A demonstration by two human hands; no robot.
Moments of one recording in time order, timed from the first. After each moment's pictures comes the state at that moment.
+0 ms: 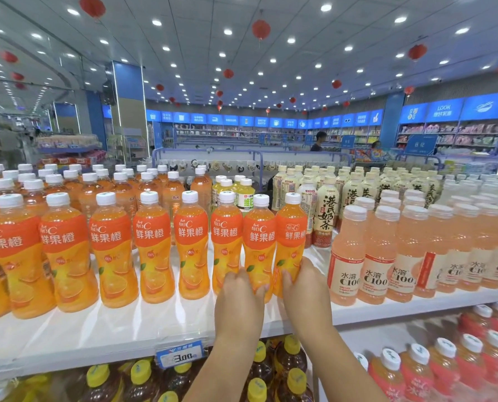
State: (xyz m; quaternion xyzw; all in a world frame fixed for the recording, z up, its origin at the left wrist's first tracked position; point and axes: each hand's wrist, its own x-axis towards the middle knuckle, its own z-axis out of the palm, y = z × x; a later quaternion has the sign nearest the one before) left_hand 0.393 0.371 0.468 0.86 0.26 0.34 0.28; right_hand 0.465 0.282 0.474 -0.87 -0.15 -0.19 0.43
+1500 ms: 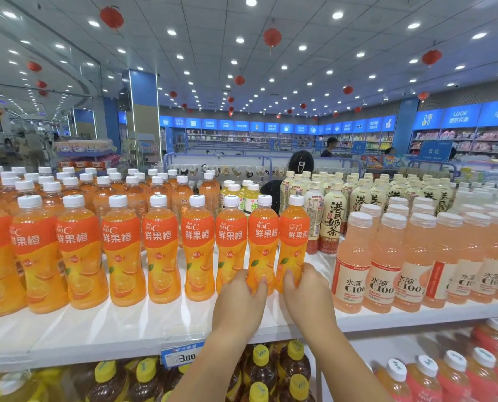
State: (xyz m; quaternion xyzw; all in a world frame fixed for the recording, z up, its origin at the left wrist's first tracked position) left_hand 0.391 0.383 0.473 0.84 0.24 0.31 0.37; right_hand 0.480 0.283 0.471 -0.86 -0.19 -0.17 0.45
